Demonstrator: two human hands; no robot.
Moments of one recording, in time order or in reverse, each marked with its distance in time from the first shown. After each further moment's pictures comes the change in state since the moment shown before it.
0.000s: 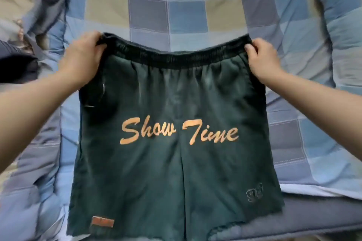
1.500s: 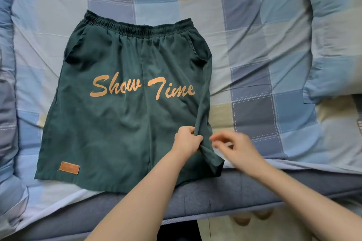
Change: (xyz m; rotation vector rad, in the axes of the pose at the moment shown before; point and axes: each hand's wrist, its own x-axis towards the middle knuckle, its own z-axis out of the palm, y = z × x) left_hand -0.230 0.293 0.172 -0.868 -0.820 -0.684; right_hand -0.244 0.134 0.005 0.313 -0.497 0.109
